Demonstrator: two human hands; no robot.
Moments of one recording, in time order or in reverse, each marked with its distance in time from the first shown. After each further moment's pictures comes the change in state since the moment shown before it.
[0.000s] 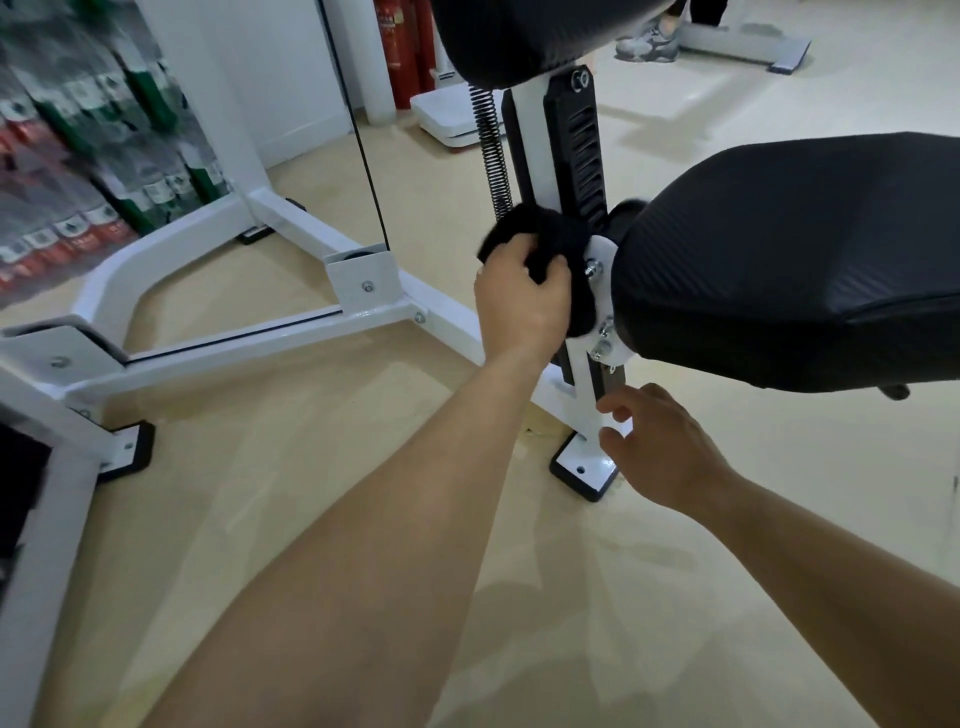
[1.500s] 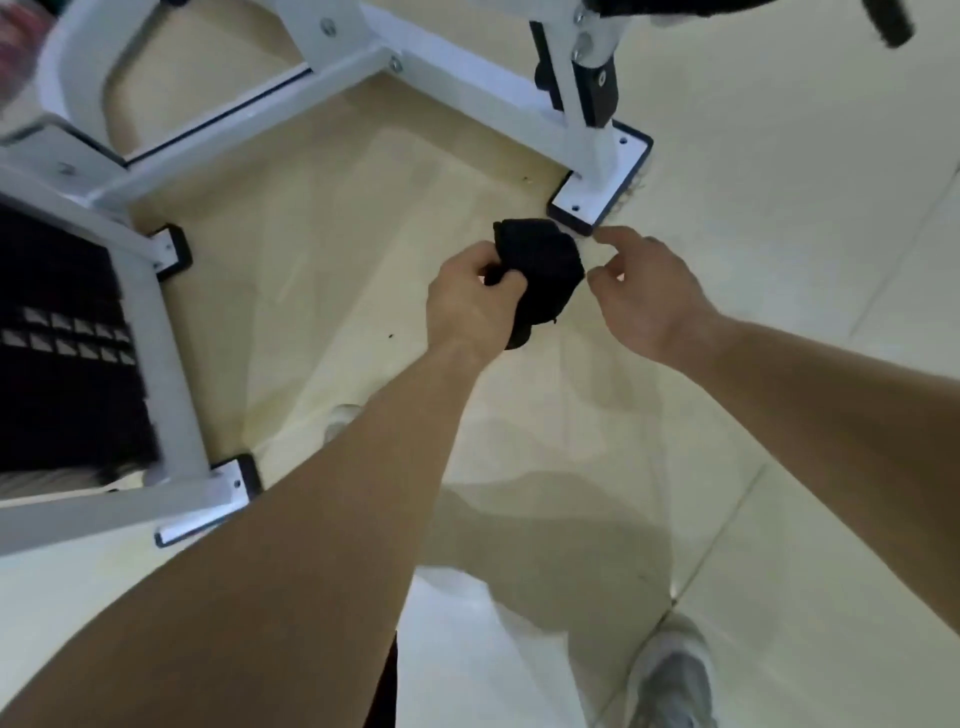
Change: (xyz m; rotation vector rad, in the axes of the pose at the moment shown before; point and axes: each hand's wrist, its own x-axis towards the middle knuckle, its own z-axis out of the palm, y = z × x) left_hand -0.220 0.009 -0.126 0.300 -0.416 -0.500; right_hand -0.161 -0.016 -0.004 0.193 -0.192 0.184
